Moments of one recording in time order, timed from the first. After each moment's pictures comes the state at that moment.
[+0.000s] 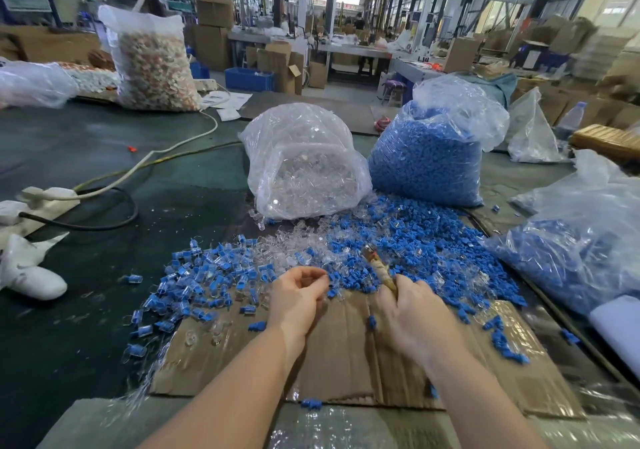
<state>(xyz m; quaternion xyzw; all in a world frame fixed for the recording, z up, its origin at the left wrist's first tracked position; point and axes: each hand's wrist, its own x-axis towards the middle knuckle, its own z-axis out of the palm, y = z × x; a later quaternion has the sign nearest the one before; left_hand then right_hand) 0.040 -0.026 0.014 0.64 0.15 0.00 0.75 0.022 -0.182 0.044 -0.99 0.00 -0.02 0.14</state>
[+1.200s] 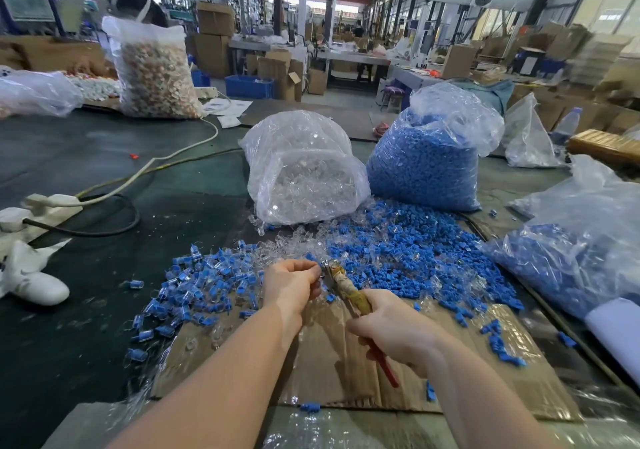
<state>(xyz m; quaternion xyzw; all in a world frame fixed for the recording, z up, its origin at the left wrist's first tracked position) 0.054 -0.022 0.039 0.63 0.23 0.02 0.74 0.017 -0.161 0.065 -0.87 0.00 0.24 0.44</state>
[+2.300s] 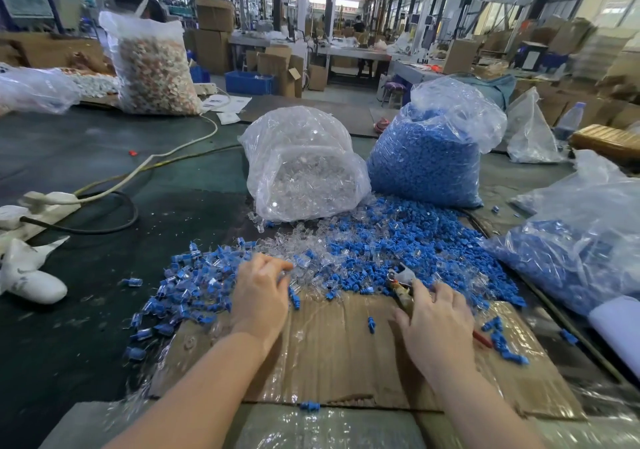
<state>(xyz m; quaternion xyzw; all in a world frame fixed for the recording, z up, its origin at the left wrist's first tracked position) 0.041 0.013 0.006 0.91 0.04 0.22 0.34 0.026 -0.210 0.005 -0.99 0.07 -0.10 -0.01</state>
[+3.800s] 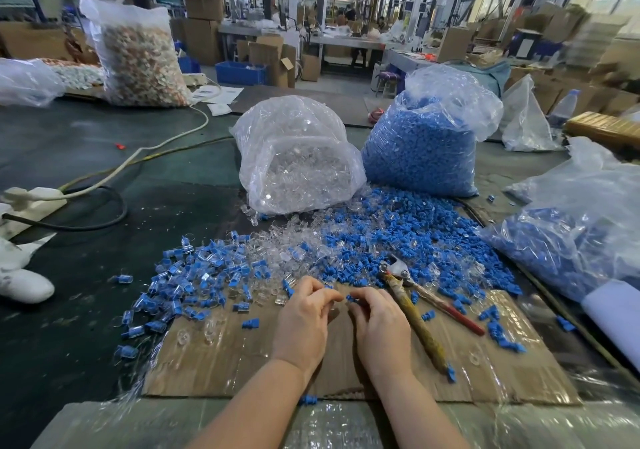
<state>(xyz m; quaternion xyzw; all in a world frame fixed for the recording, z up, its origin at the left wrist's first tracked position) 0.023 -0.040 -0.020 0.90 -0.09 0.18 0.39 0.021 -0.154 -0.022 -0.93 -0.02 -0.19 0.32</state>
